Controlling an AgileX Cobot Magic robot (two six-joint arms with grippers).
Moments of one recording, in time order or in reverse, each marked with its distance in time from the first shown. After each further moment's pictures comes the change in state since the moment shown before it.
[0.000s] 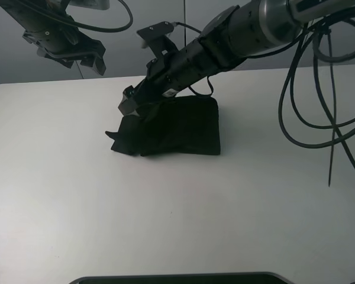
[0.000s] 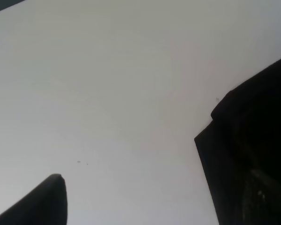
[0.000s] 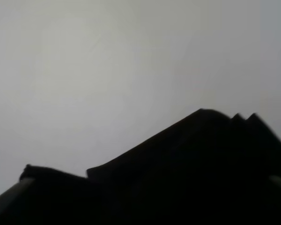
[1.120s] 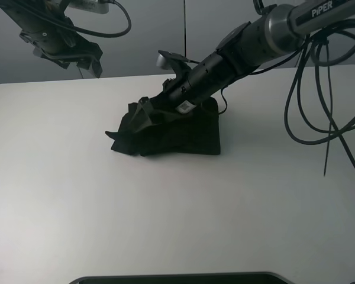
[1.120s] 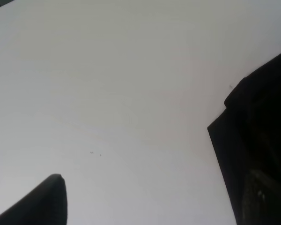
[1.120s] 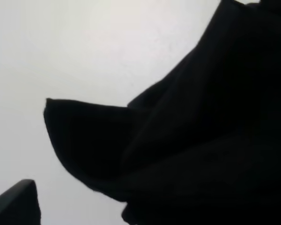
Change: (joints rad) left arm 0.000 0.000 0.000 0.042 0.022 0.000; right arm -0.105 0.117 -0.004 0.087 0.359 0.115
